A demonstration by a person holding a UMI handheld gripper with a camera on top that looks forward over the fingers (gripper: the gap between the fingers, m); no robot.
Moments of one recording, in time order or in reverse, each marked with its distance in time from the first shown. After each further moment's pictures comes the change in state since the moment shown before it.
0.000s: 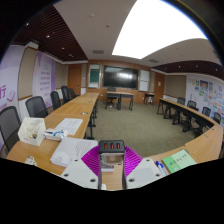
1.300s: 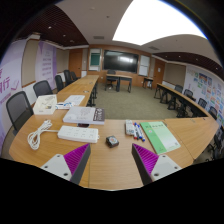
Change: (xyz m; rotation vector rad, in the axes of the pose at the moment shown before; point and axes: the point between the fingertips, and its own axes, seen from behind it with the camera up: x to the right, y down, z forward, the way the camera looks) arm 0.056 0.093 -0.253 -0.200 0.002 -0.028
